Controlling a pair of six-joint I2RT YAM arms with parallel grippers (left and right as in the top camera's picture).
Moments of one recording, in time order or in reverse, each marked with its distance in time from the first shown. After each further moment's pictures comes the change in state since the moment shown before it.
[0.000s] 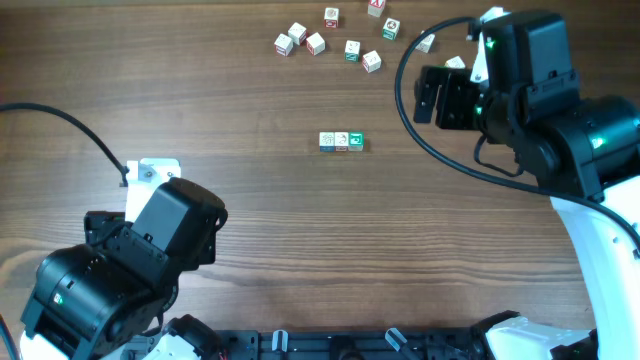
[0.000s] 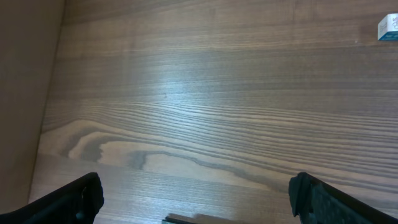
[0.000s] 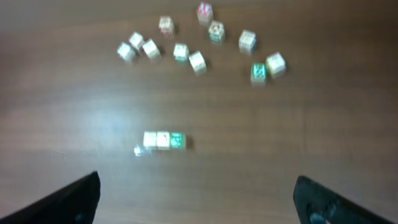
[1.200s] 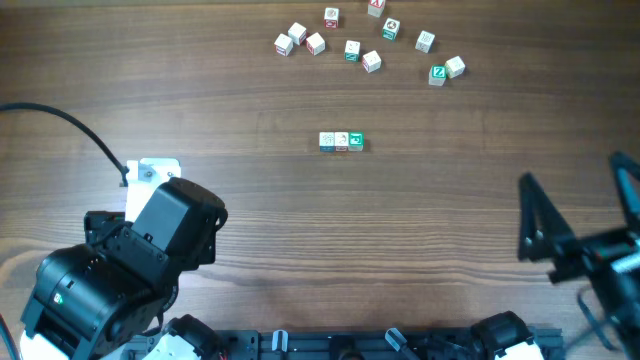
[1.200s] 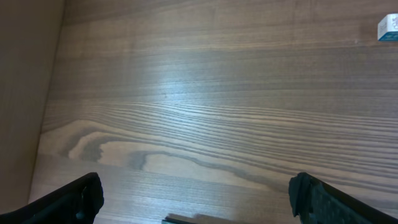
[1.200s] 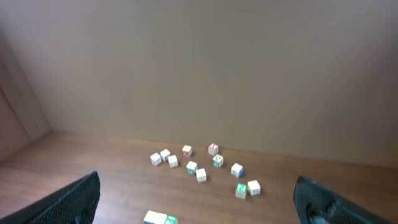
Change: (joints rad) left arm 0.000 0.000 0.000 0.000 0.000 0.000; right arm -0.029 -0.802 -0.420 0.335 -0.023 -0.291
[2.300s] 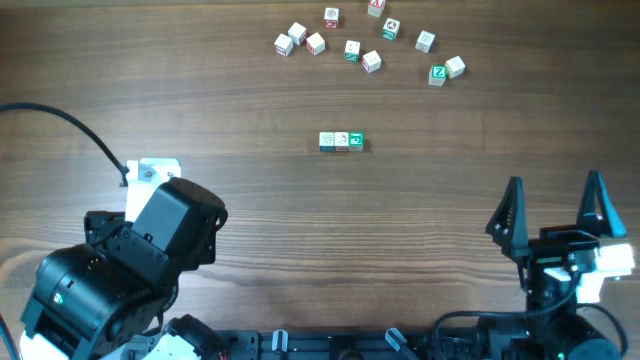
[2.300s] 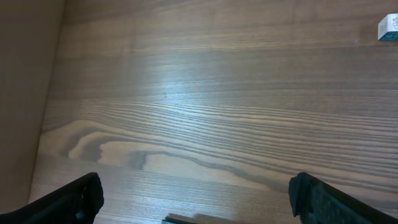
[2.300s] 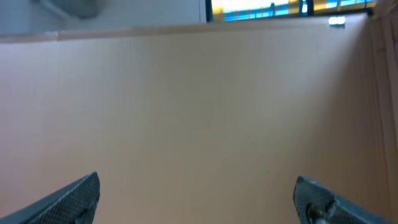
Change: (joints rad) left arm 0.000 0.000 0.000 0.000 0.000 0.000; right arm -0.360 -0.600 -1.142 1.167 -0.156 0.041
